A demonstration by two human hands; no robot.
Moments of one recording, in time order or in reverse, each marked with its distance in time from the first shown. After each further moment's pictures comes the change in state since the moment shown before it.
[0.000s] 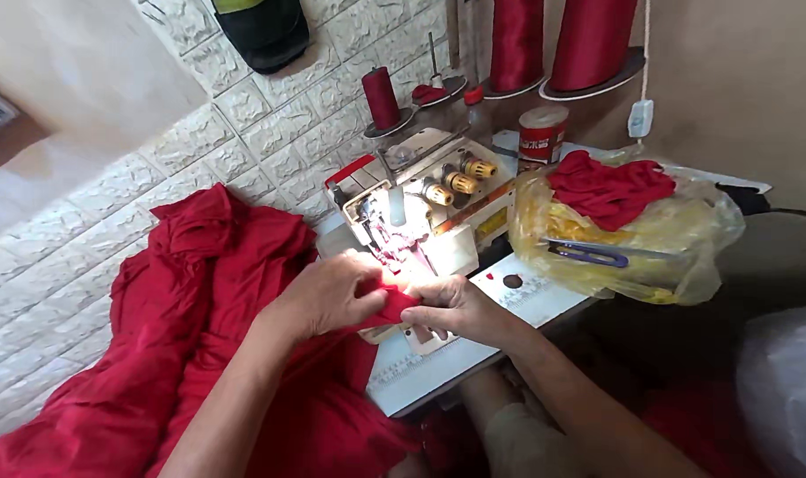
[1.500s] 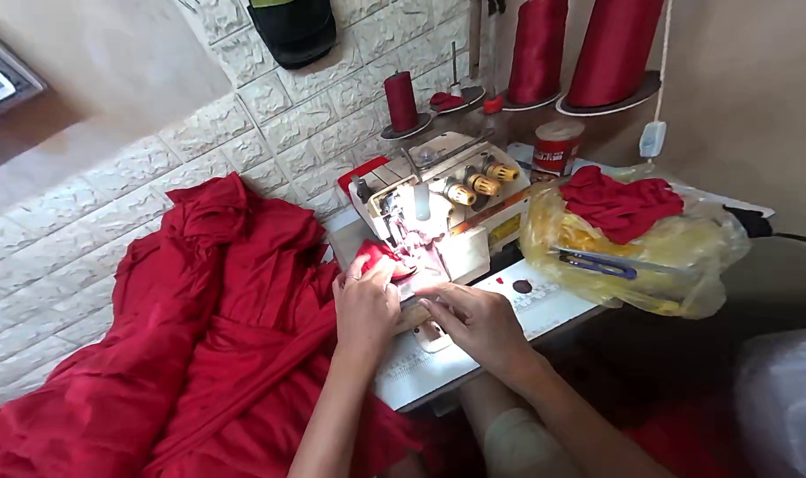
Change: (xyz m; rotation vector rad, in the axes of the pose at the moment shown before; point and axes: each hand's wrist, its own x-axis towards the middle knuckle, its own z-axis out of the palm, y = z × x) left_hand 0.000 0.040 0.080 -0.009 0.515 -0.561; right_hand -0.016 0.000 0.033 -0.911 0.456 -0.196
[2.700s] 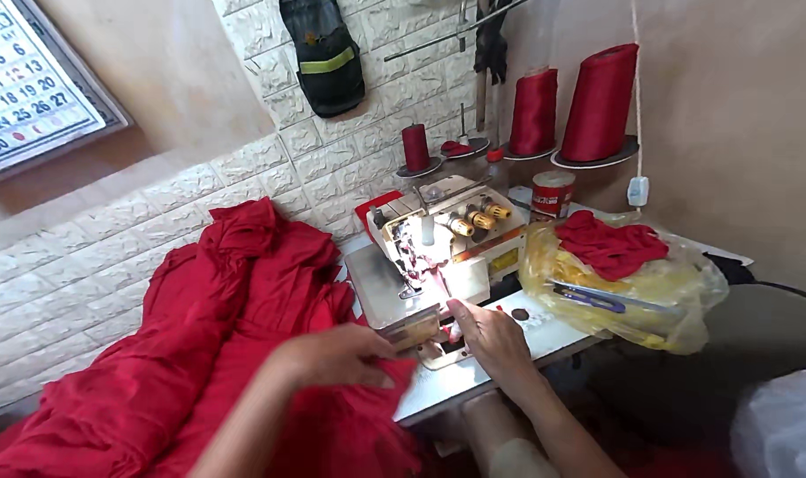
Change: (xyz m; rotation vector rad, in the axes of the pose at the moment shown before) left_hand -0.004 -0.007 -0.118 -0.148 -0.973 0.282; right_hand -0.004 0.000 -0.016 -0.109 -0.088 0.304
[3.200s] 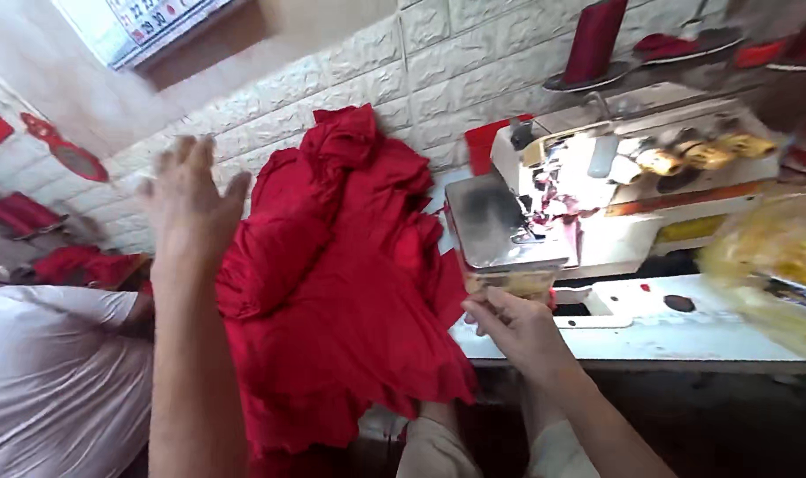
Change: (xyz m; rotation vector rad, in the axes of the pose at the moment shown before) left_hand -0.192 -0.043 -0.025 0.426 1.173 -0.946; right_hand -0.031 -0.039 0.062 0.474 -0.327 -0.299
